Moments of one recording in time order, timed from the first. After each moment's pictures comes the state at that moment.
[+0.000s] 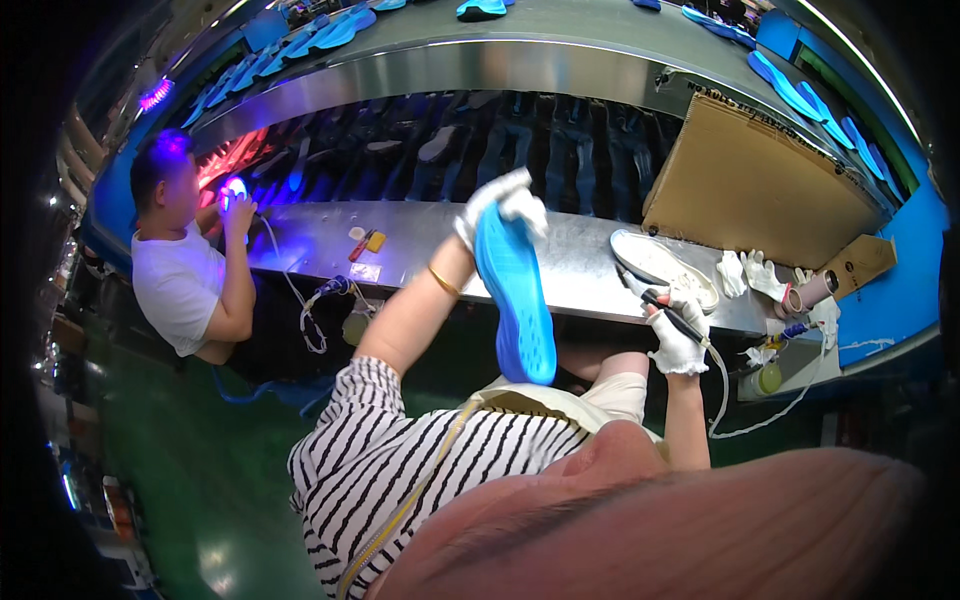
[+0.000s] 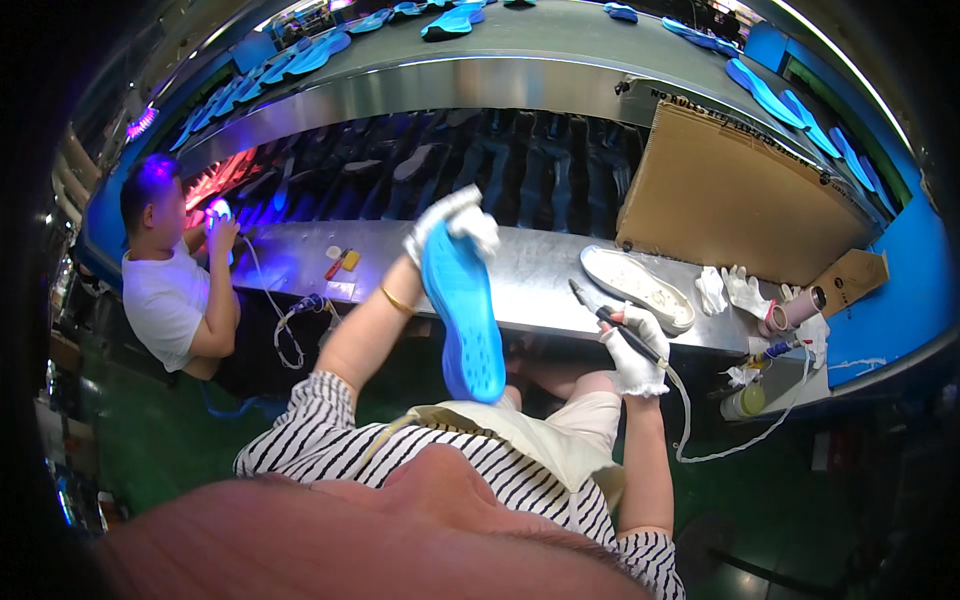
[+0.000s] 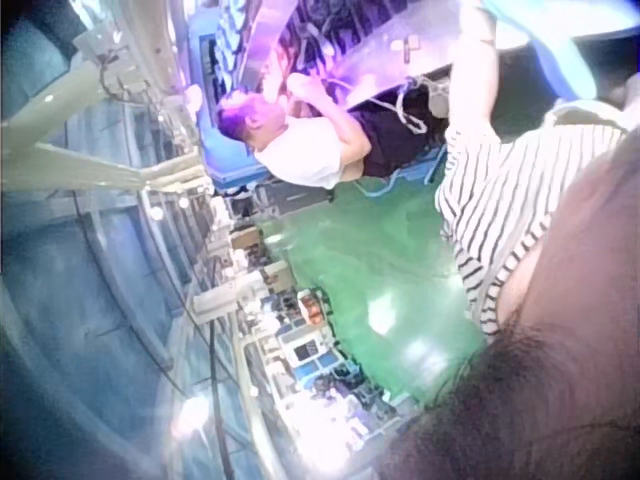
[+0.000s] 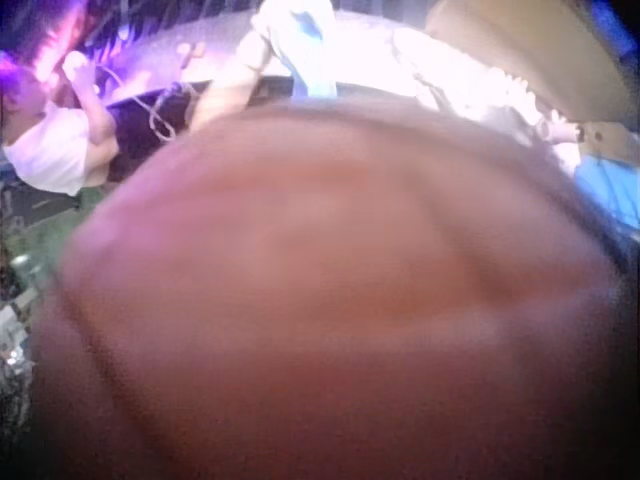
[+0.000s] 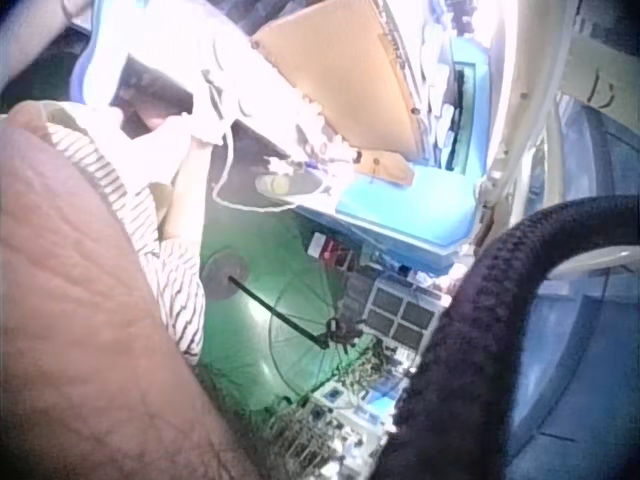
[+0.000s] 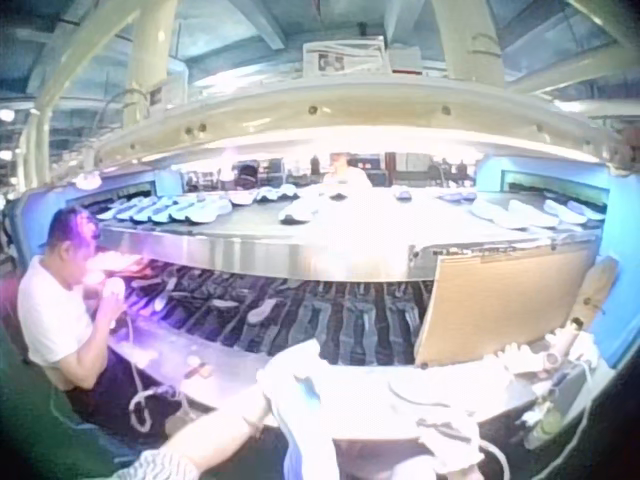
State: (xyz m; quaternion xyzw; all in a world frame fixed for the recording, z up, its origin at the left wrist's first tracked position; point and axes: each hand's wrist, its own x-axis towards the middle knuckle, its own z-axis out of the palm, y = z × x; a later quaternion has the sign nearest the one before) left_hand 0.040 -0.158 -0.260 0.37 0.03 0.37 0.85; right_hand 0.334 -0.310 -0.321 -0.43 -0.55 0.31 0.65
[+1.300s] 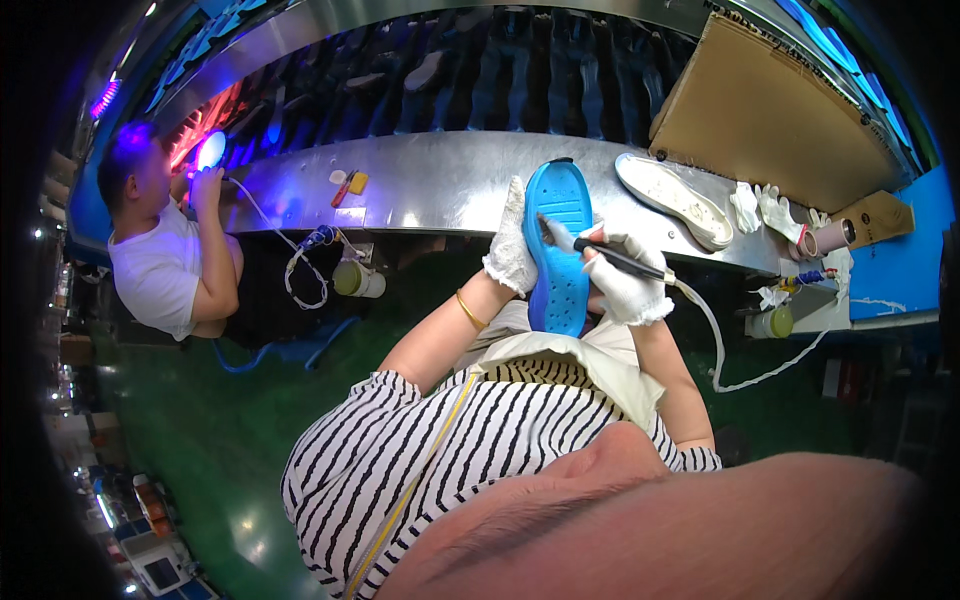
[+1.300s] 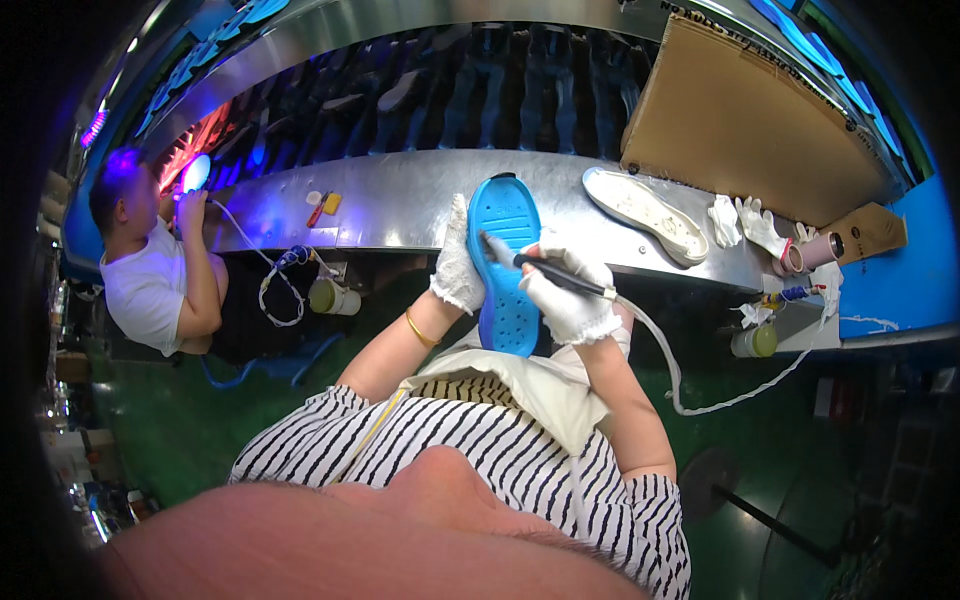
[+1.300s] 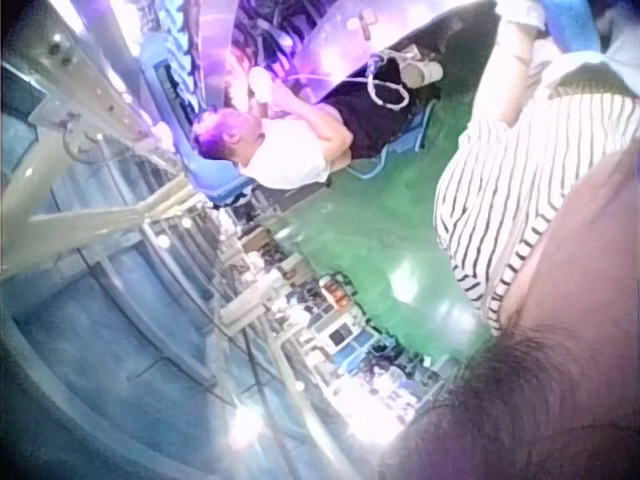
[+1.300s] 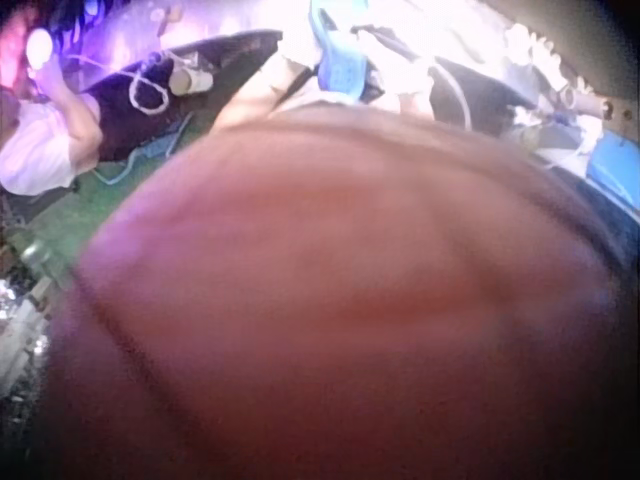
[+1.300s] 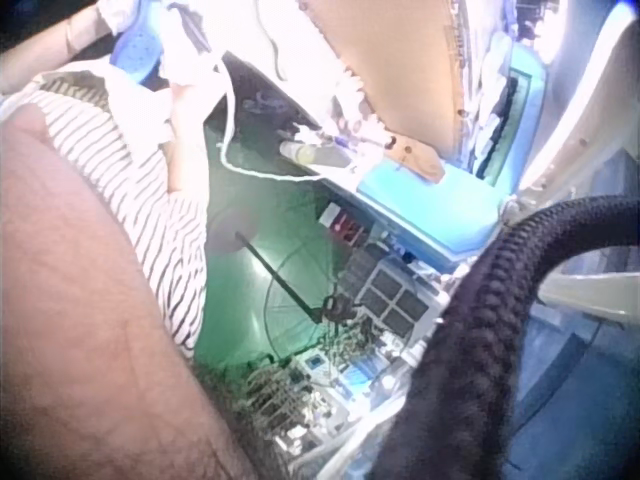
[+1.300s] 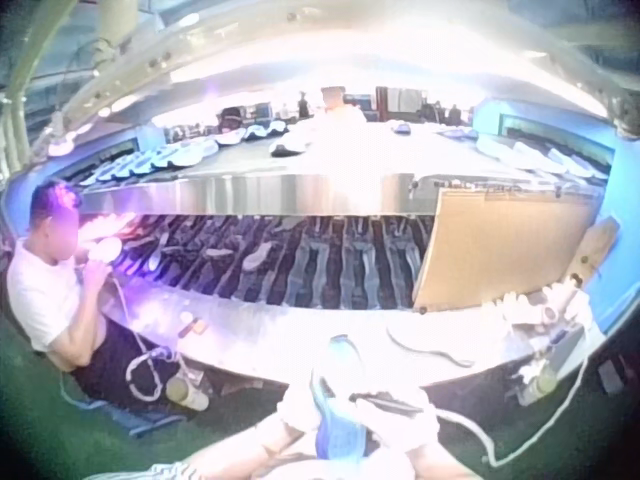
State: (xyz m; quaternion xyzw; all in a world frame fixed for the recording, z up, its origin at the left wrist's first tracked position) left_hand 0.098 -0.261 -0.311 0.20 0.23 0.48 0.82; right_hand 0.255 -0.316 -0.298 -0.43 -0.58 0.44 0.54
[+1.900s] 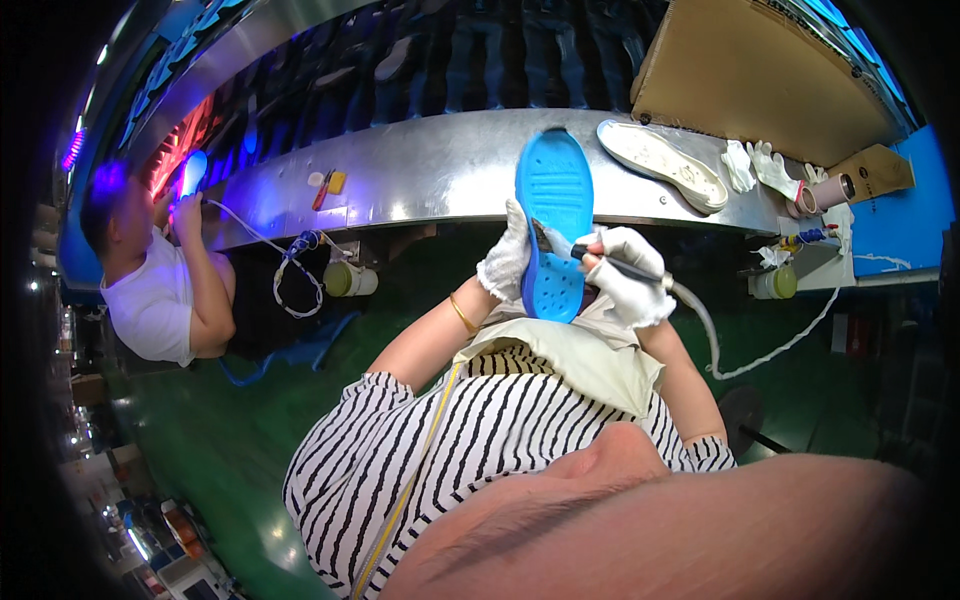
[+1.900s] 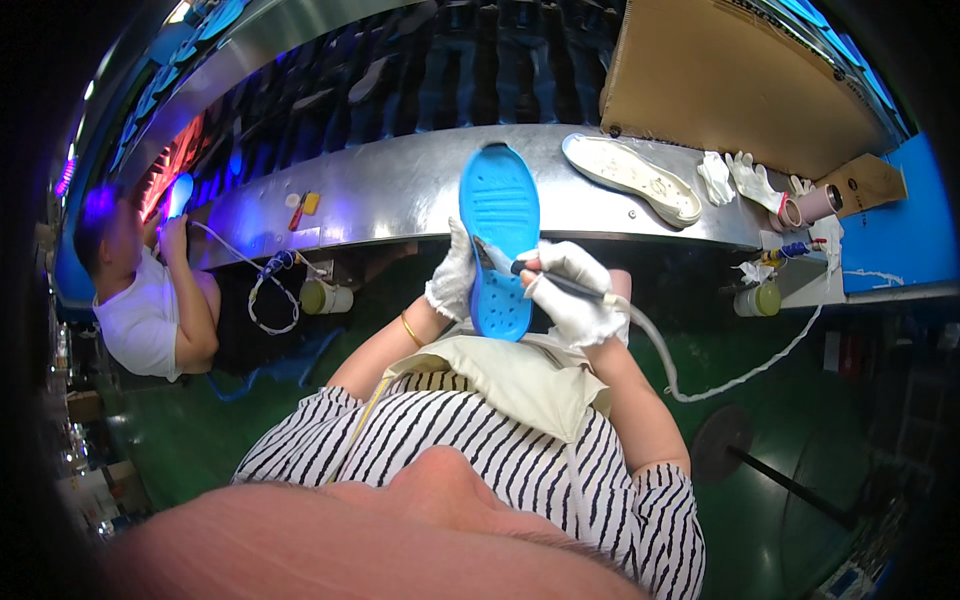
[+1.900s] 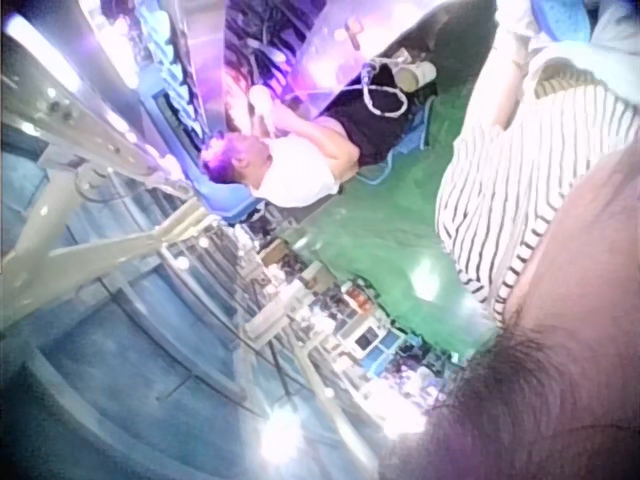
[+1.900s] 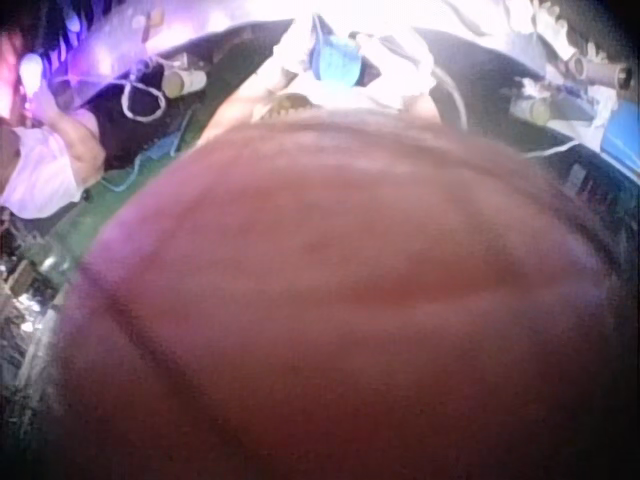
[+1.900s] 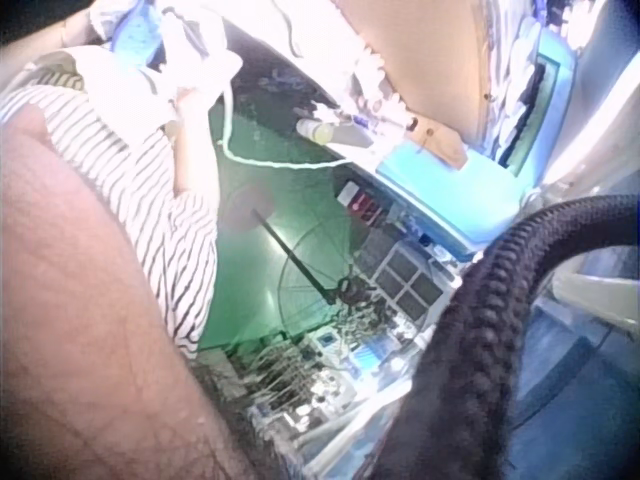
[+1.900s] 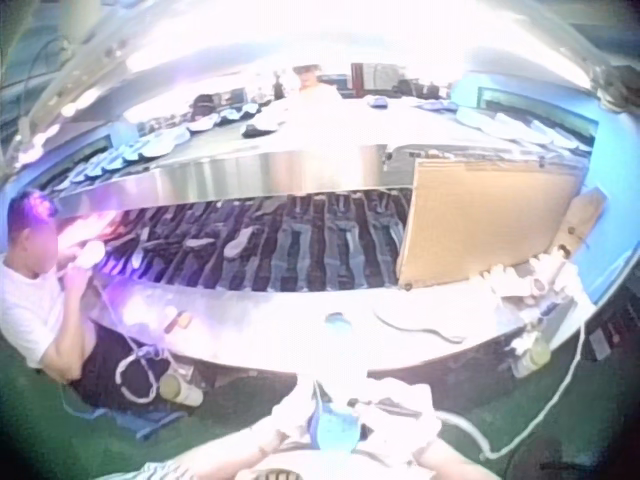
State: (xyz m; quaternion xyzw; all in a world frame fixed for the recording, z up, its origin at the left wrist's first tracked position) left_hand 0.093 -0.278 -0.344 0.29 0.16 0.32 0.89; right_hand 0.268 -0.340 -0.305 -0.40 -0.54 0.49 0.55
